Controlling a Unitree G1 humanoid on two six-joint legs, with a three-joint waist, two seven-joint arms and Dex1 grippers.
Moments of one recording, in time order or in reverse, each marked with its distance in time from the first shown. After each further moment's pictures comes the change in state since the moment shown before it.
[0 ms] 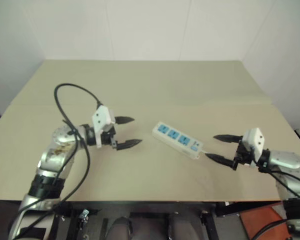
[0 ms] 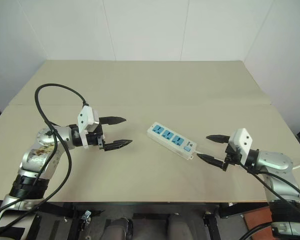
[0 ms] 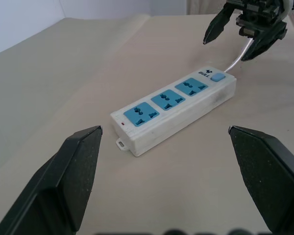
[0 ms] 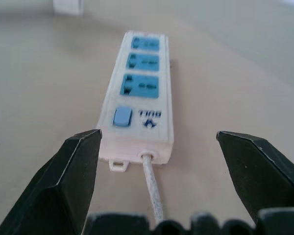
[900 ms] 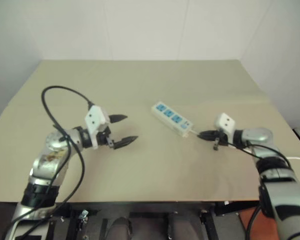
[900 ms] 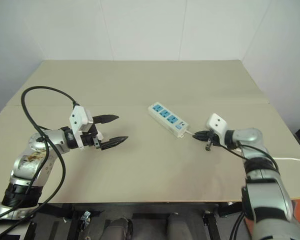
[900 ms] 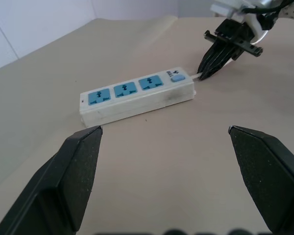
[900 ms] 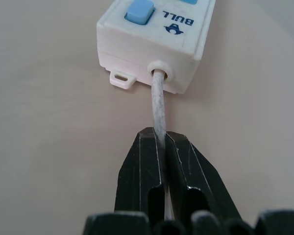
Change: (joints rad) left arm 0.074 0.022 0.037 -0.106 -0.011 0.048 0.102; right arm -0.396 0.050 0.190 0.574 -0.351 -0.262 0.055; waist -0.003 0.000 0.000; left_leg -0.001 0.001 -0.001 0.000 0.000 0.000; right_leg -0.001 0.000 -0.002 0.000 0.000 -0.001
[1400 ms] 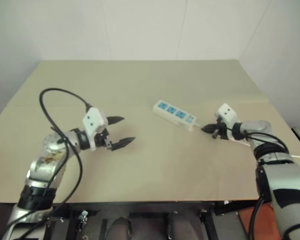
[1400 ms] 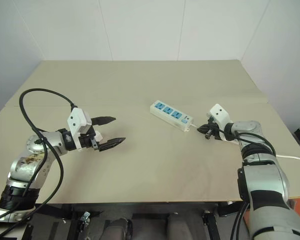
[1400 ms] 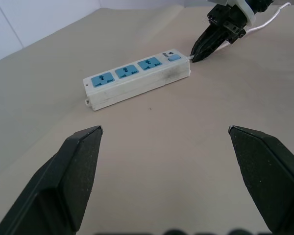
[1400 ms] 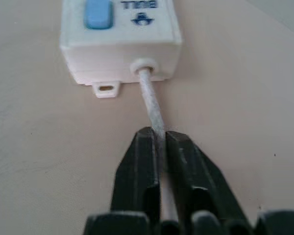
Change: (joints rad) left arm 0.035 0.002 0.025 -0.019 0.001 0.000 0.052; right arm -0.385 0.054 0.062 0.497 -0.148 0.143 -0.213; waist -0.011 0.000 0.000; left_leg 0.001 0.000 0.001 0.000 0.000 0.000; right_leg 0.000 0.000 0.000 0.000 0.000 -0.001
